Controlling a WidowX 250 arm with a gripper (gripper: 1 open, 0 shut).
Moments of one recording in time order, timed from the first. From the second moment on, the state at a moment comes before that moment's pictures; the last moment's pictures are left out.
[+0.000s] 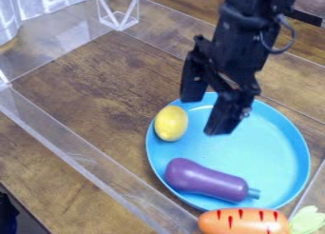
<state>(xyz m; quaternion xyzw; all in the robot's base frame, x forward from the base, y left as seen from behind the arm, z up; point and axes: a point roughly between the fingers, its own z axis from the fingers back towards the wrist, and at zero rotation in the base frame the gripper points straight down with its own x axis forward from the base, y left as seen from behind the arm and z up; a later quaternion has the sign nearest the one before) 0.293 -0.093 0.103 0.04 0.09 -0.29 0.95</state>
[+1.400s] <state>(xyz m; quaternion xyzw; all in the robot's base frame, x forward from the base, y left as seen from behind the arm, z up) 0.284 -0.074 0.054 0.04 0.05 -0.38 0.92</state>
